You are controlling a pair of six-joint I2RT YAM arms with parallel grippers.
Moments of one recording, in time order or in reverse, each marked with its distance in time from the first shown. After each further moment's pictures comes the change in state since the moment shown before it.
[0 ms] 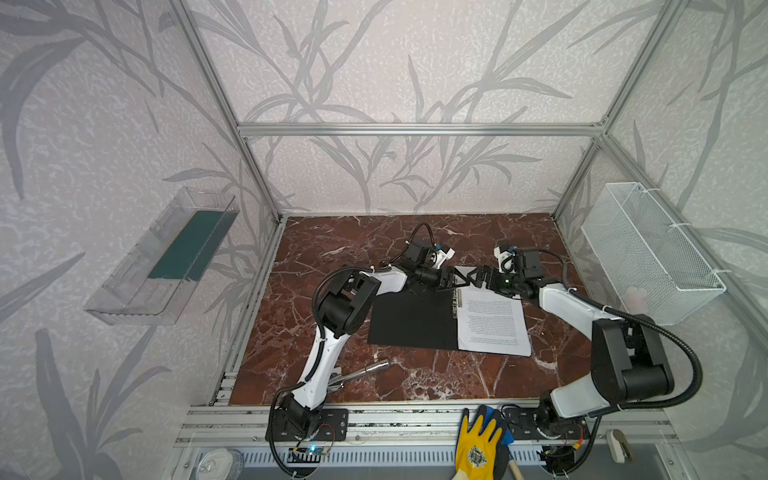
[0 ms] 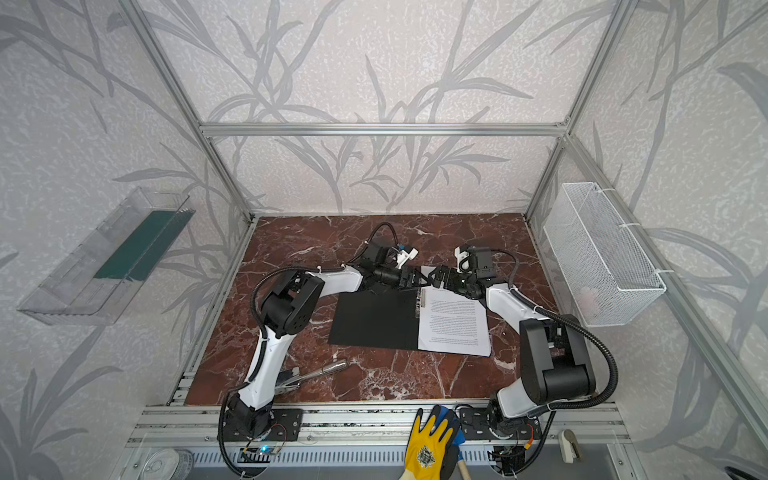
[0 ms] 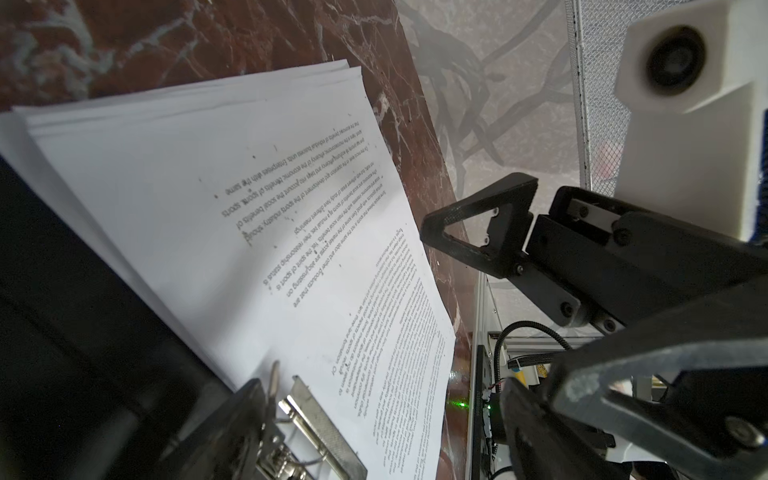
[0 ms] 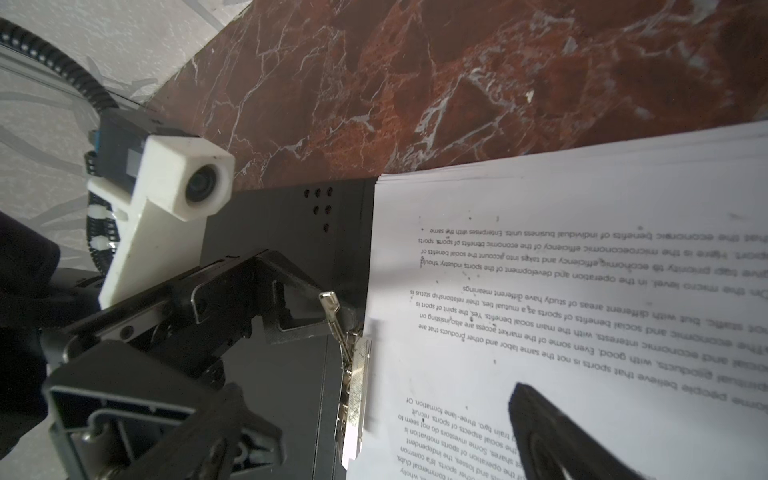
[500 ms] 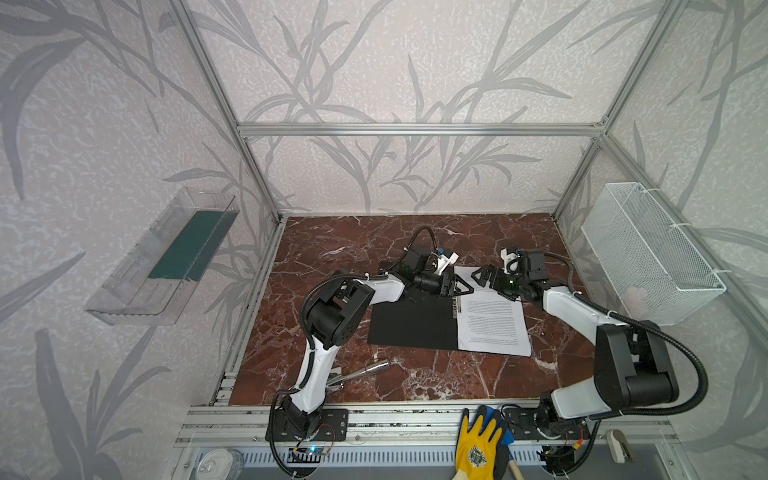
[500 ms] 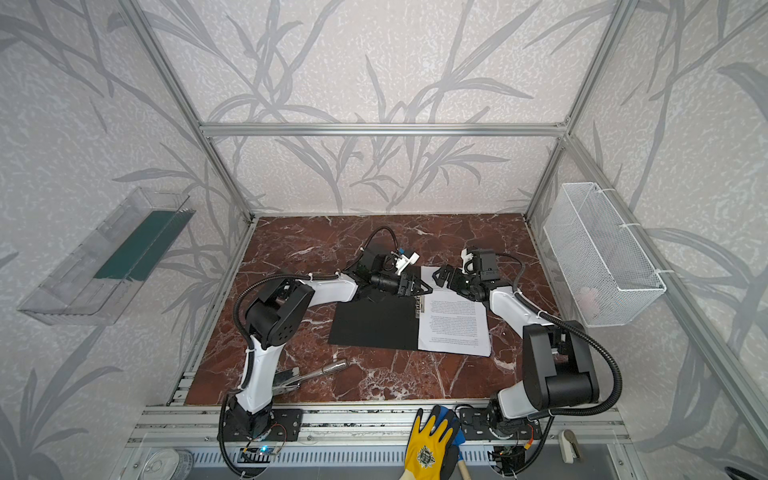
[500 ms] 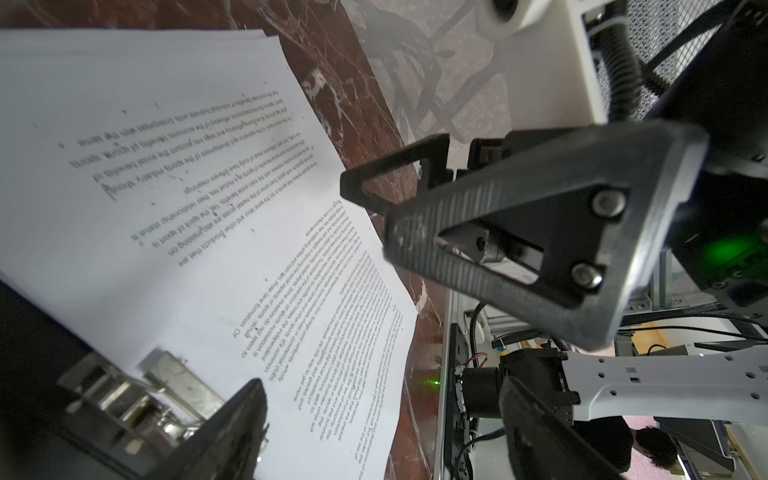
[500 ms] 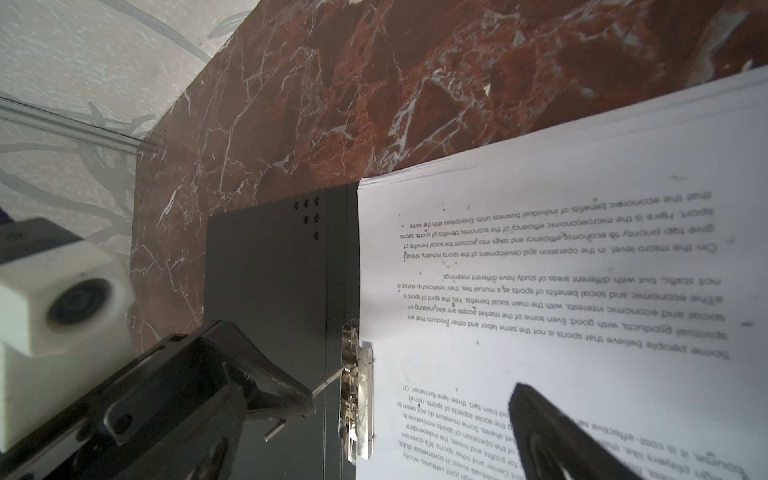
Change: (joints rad) left arm -0.052 -0.155 -0.197 0.126 -0.003 -0.028; right arm -0.027 -0.050 -0.023 -0.008 0.012 0.090
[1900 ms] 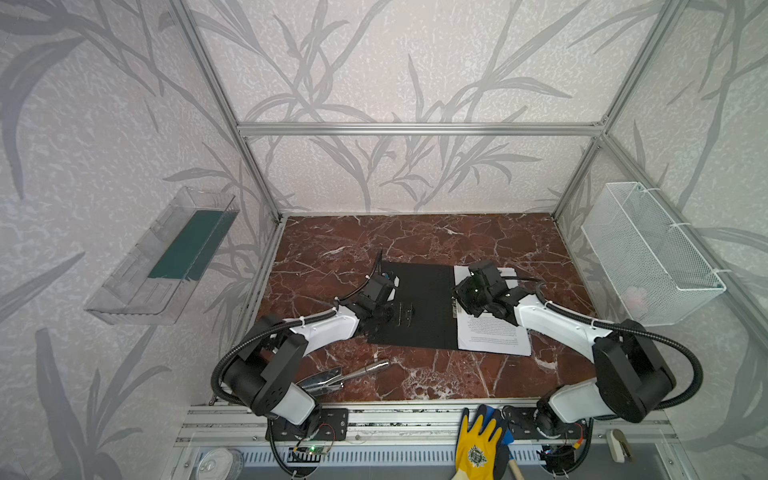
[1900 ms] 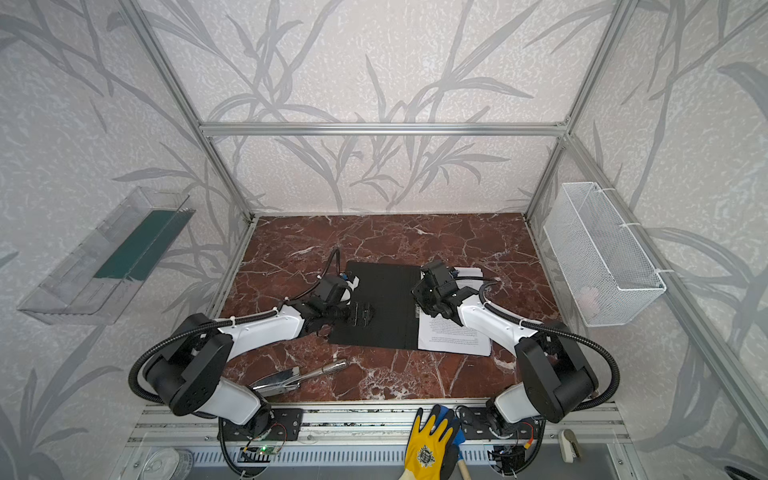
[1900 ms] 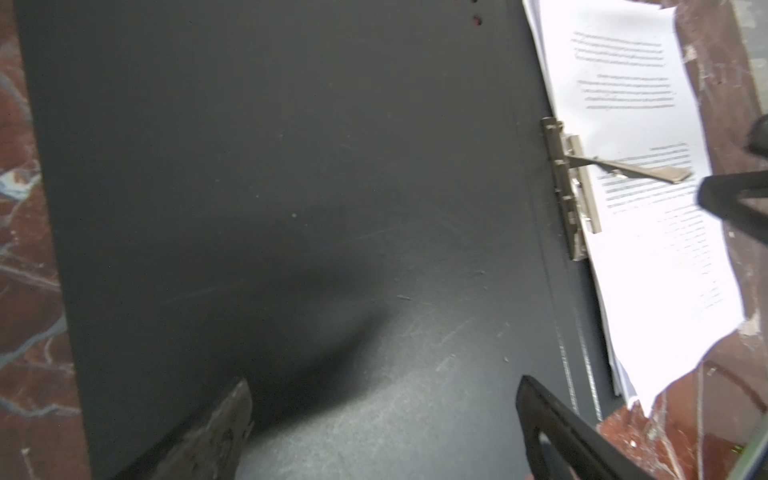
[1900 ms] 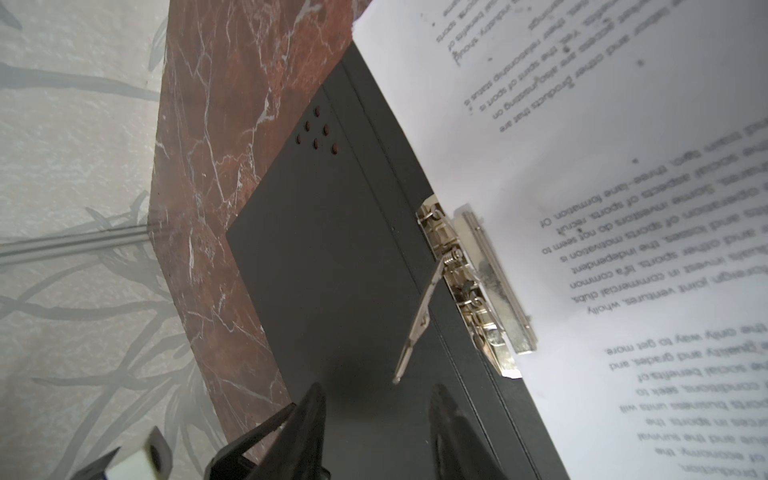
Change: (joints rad) left arm 0.053 -0.600 -0.583 -0.402 -0.807 0.219; right arm 0.429 -0.007 0.013 -0.056 0.364 0.765
